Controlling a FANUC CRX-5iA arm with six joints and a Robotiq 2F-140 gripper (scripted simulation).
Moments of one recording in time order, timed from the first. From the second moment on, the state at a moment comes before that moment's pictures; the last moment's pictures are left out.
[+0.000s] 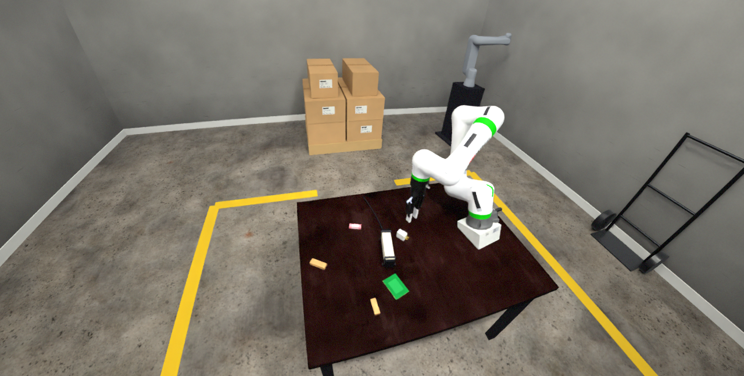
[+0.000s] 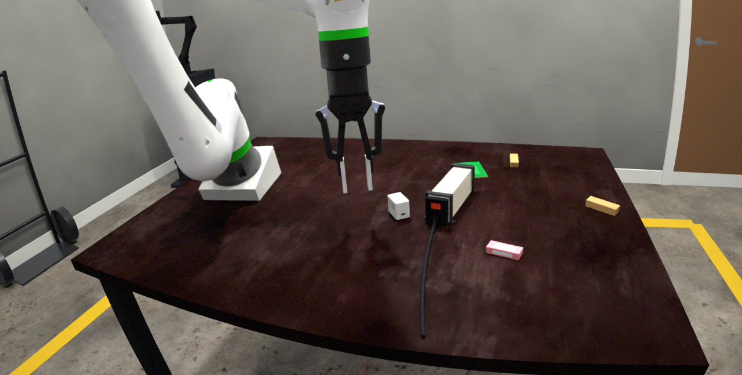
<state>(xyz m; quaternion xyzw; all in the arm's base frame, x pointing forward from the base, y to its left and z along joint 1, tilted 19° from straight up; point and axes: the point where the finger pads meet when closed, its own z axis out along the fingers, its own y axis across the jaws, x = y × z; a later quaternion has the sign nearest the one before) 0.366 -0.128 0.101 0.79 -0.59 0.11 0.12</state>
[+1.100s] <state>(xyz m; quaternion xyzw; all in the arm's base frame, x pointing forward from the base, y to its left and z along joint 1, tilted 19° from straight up) 0.431 -0.098 0.096 0.22 -0.97 0.12 0.01</state>
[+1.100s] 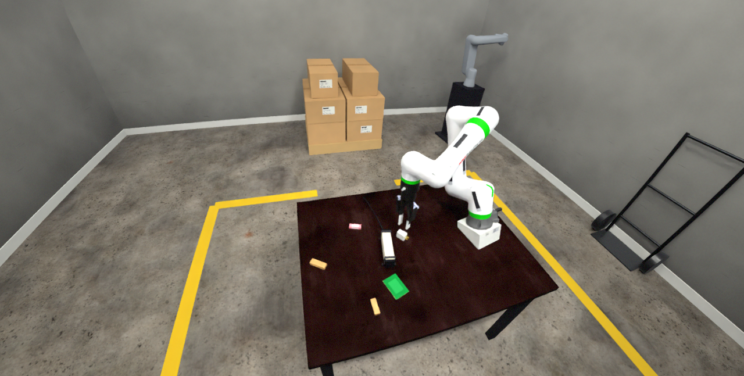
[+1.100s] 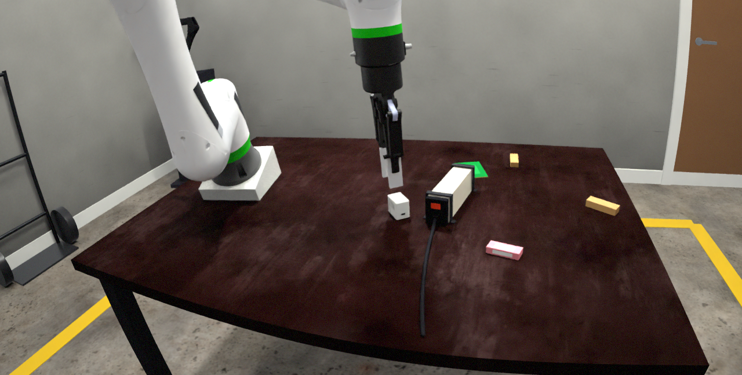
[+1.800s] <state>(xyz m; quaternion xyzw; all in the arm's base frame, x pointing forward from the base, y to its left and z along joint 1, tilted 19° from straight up) 0.443 -0.092 0.093 -0.23 -0.97 0.11 -0.05</state>
